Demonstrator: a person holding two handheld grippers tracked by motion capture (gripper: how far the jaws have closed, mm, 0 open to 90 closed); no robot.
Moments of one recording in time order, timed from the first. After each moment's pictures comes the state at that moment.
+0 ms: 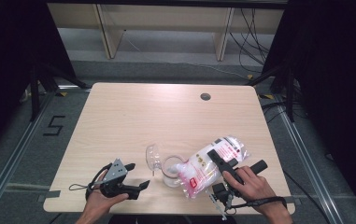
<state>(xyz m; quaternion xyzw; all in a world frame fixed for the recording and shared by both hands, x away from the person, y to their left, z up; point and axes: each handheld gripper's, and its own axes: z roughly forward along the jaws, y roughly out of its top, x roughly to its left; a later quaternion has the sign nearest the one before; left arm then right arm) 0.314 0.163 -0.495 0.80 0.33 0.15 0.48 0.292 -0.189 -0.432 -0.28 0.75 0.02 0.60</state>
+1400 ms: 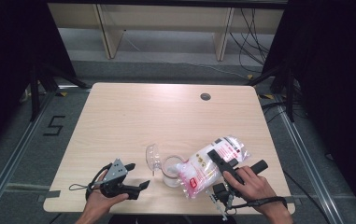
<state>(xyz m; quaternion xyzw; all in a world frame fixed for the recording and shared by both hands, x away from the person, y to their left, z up) 0.314 0.163 -0.495 0.80 0.33 0.15 0.48 0.291 -0.191 -0.431 -0.28 0.75 0.02 0.60</state>
